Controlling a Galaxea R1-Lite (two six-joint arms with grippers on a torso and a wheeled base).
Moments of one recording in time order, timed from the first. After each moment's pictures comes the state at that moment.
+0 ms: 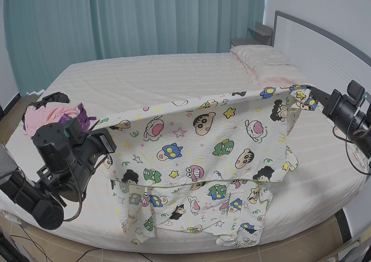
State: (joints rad) left arm -0.42 1.79 -0.46 -1.32 0.43 -0.24; right arm 0.19 1.48 -0.60 -0.98 0.12 0.45
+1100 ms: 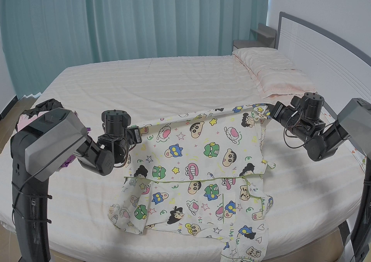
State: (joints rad) left arm -0.25 2.40 -1.26 -0.78 0.38 -0.25; right arm 0.12 2.27 -1.14 -1.04 0.13 0.55
